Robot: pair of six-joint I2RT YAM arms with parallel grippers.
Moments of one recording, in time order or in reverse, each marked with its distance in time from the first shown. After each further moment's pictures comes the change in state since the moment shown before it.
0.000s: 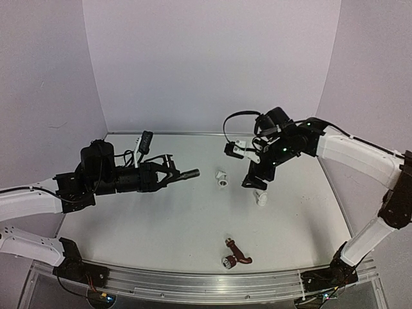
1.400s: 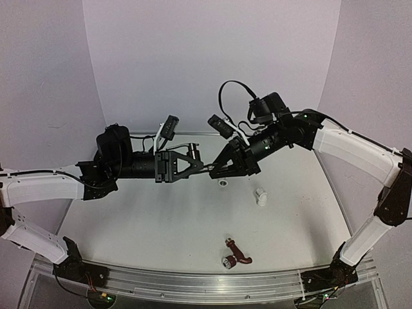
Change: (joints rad) left arm 0.001 0.245 0.156 0.284 0.349 0.065; right arm 0.061 0.042 0.136 0.129 -0.920 0.361
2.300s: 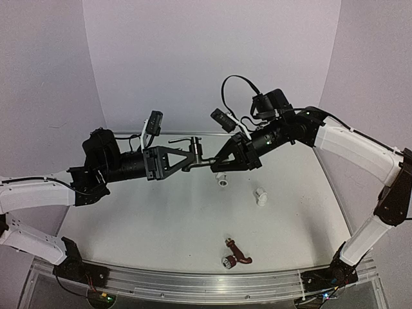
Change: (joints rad) left arm 0.000 -0.097 -0.085 0.101 -0.122 -0.043; right arm -0.026 0.000 0.019 0.009 -0.006 0.055
